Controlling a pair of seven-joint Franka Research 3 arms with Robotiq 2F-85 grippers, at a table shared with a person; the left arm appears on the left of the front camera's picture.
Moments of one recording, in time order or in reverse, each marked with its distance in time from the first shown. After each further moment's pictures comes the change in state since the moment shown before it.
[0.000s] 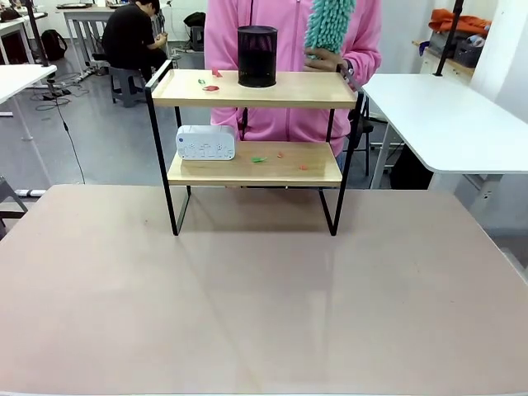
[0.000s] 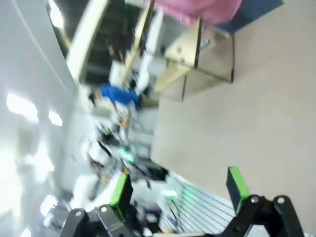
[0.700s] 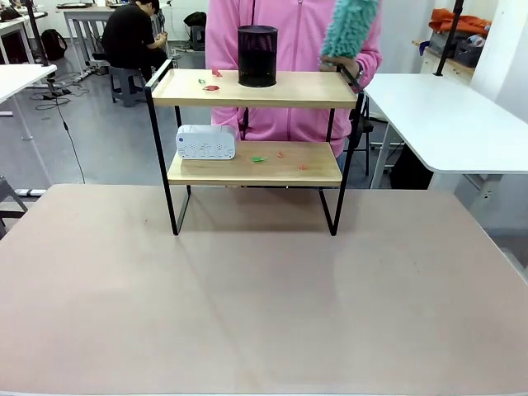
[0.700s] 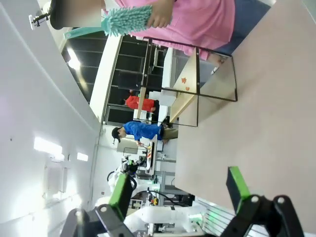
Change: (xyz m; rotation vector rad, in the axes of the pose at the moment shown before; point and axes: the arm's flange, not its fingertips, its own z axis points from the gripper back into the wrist) left arm 0.000 -0.001 -0.002 0.009 0.020 0.024; right arm -0.004 -0.026 0.009 0.065 -0.127 -0.148
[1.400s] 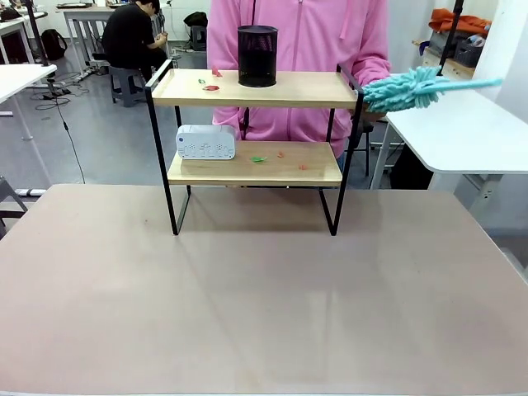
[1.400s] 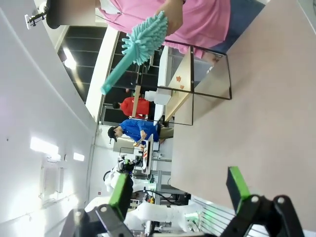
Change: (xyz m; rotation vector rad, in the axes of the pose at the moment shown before) left arm -0.003 0.002 0.000 0.011 -0.005 0.002; right arm -0.004 -0.006 0.005 -0.019 0.000 0.003
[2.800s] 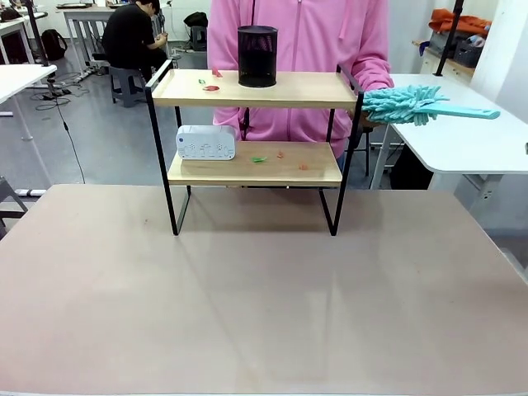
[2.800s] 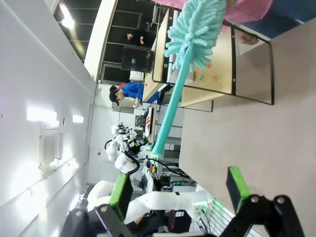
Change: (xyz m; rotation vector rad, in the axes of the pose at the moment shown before) left arm 0.002 0.001 0.002 -0.005 -0.005 0.000; right arm 0.080 0.076 -0.174 0.029 0.247 0.043
